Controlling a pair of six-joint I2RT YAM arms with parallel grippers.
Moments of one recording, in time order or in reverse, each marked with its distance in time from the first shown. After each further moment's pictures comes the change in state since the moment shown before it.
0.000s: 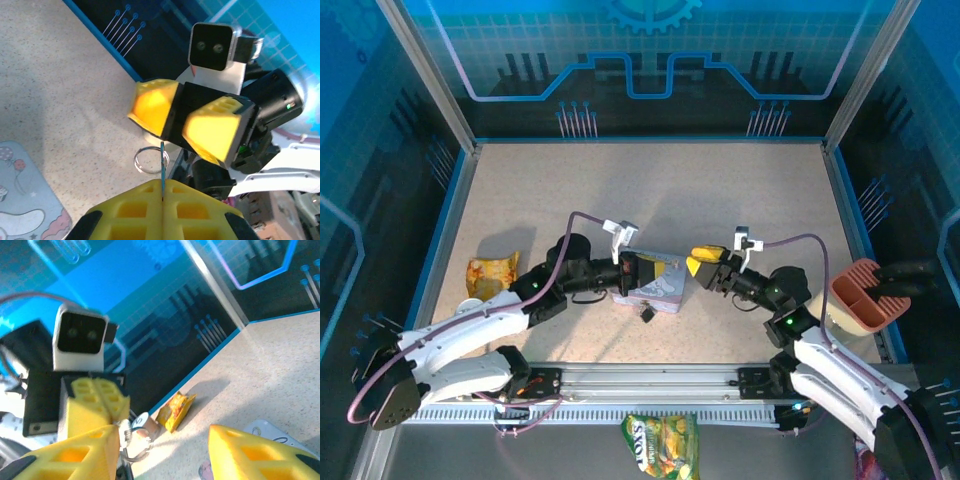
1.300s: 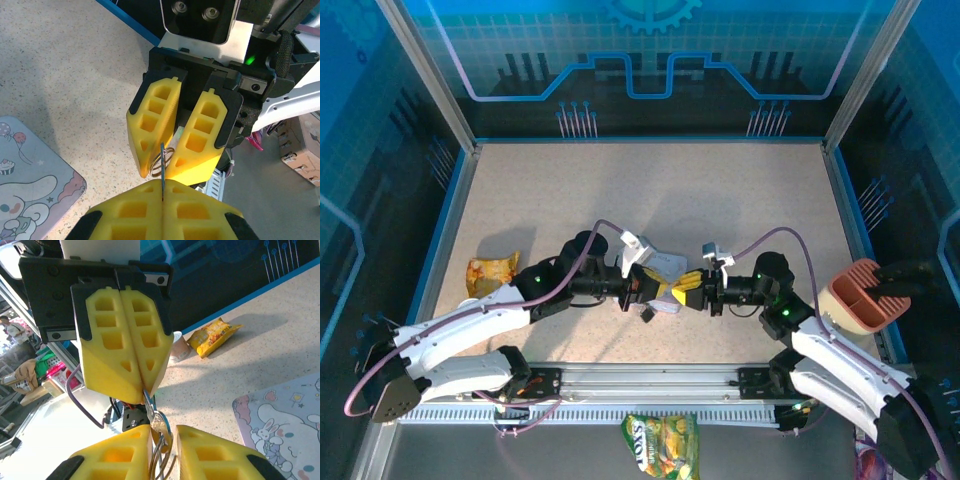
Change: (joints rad) left arm -0.063 0.032 0.116 -0.303 0.043 0.282; right arm 0.060 0.068 0.090 -0.300 -0.306 -0.344
